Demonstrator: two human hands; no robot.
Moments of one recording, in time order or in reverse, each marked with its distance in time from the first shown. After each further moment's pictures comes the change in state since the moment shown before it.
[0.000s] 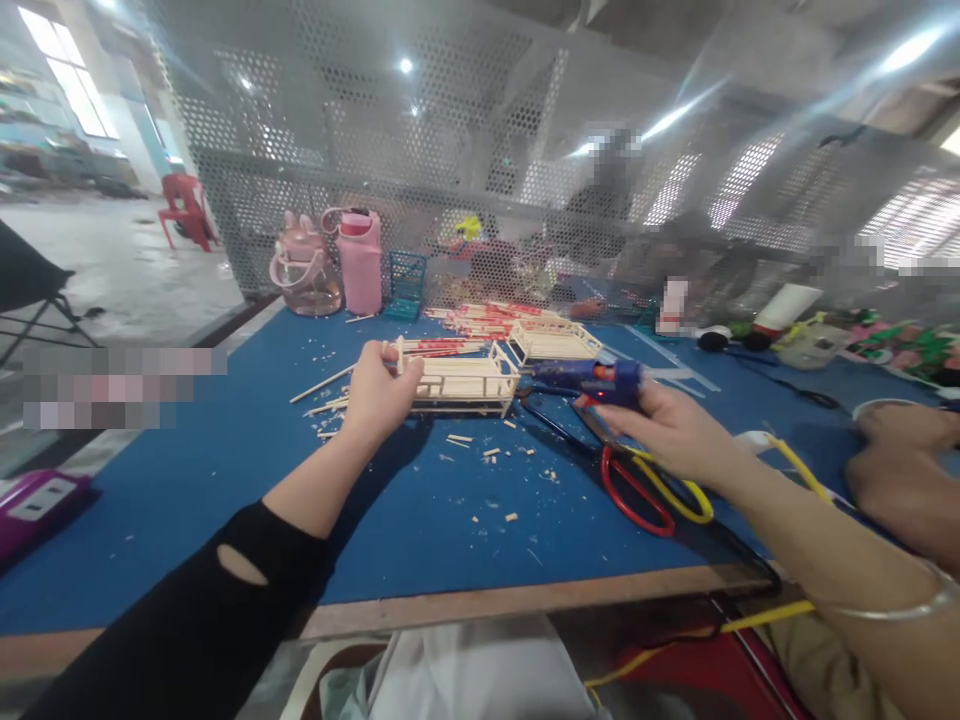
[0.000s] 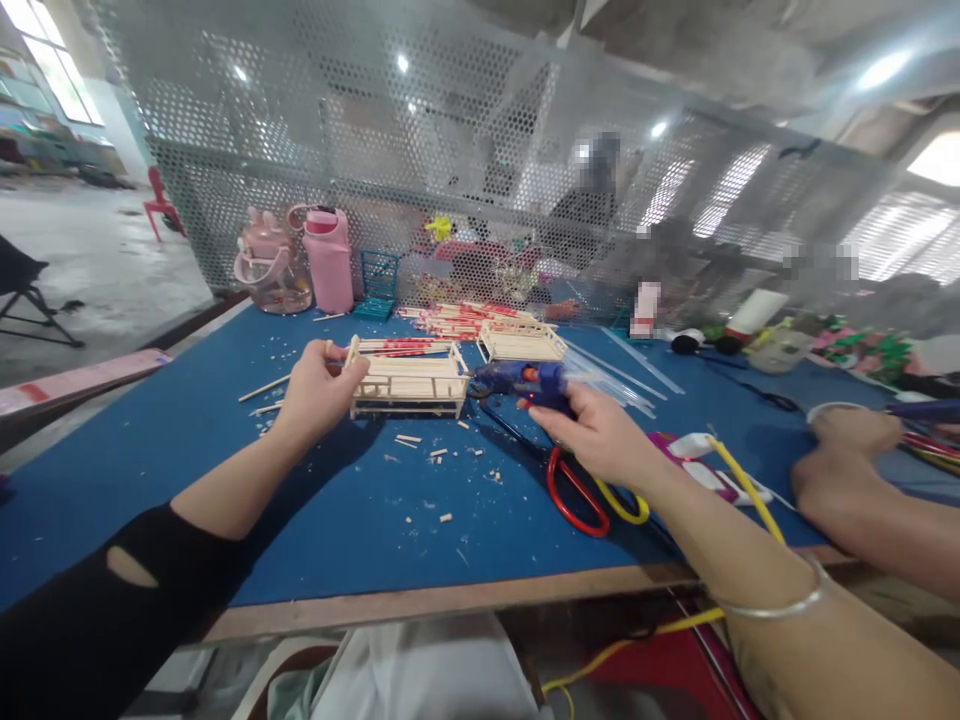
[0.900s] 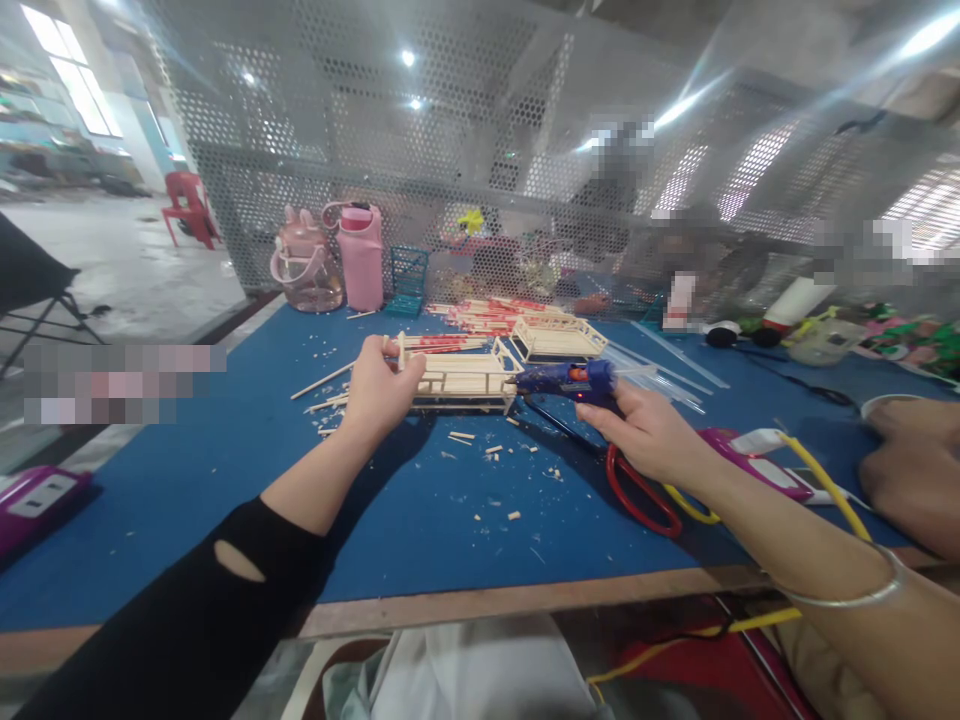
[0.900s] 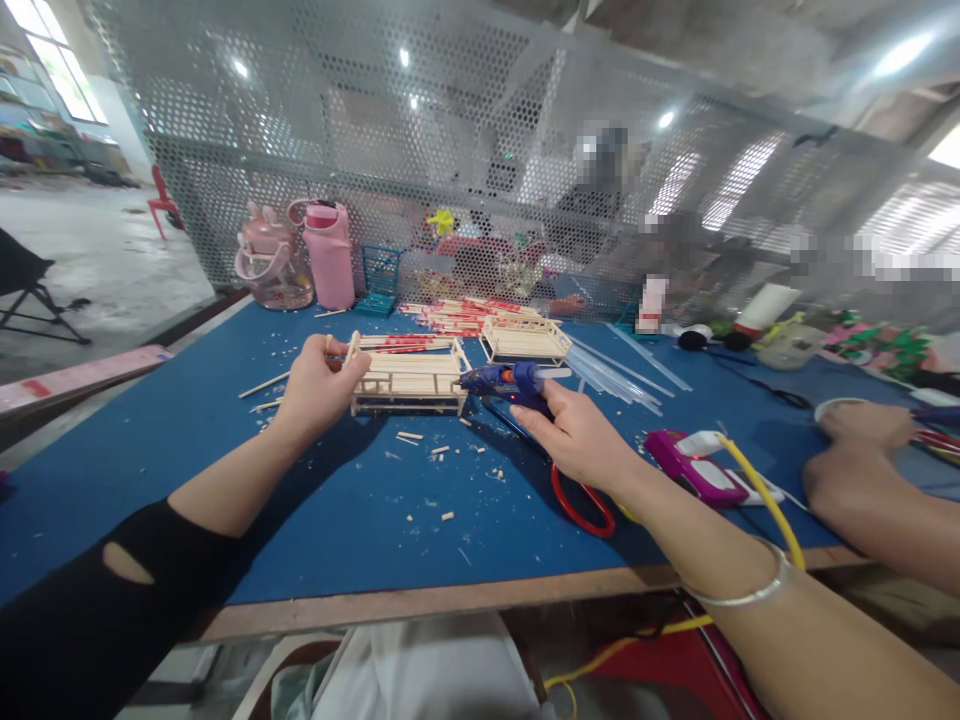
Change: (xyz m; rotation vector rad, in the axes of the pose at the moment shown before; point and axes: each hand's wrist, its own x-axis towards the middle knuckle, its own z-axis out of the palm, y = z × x) left_hand 0.001 -0.003 0.001 0.032 0.006 0.023; right_hand 0.003 -0.005 0.020 -0.200 0.044 -0.147
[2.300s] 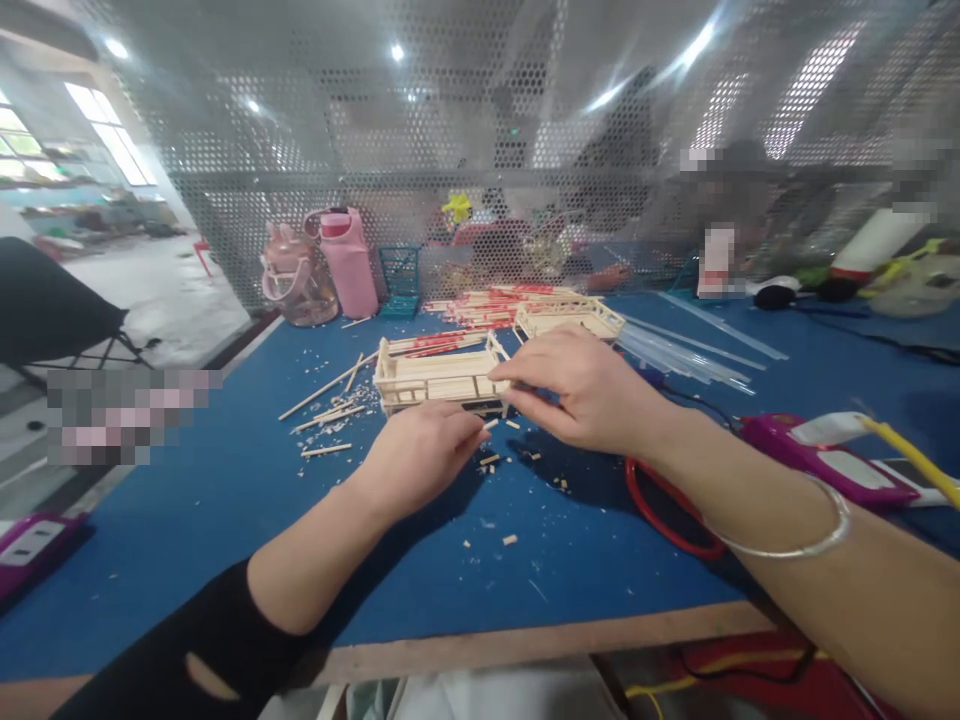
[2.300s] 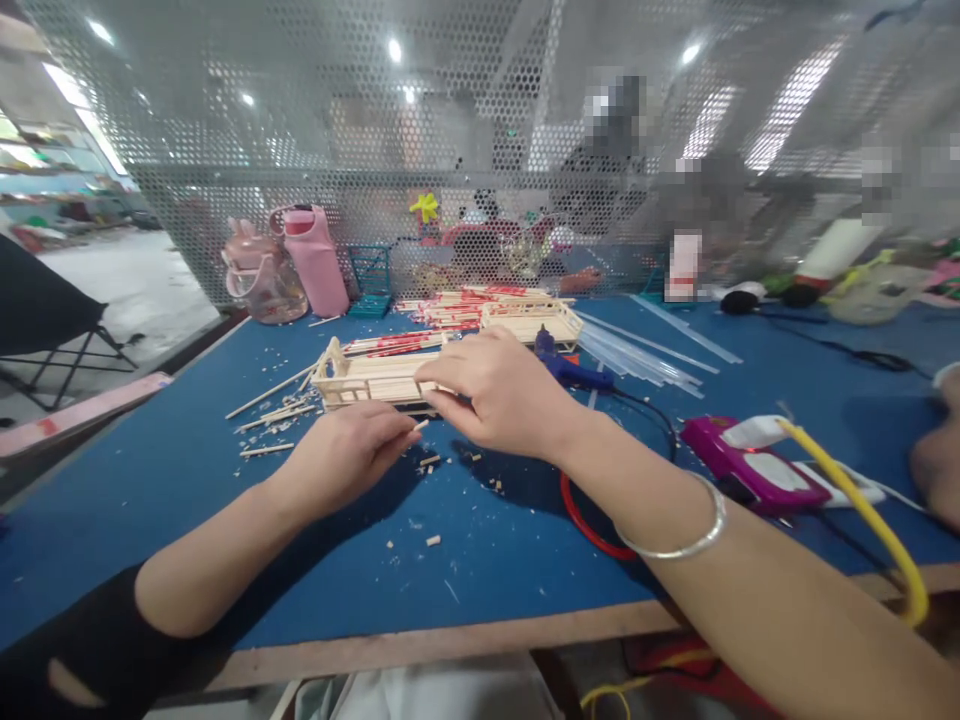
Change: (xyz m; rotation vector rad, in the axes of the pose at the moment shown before) left_hand -0.041 0.020 0.014 0.576 -0.477 0.917; right_hand 0.052 -0.019 0.014 -0.143 0.119 -0.638
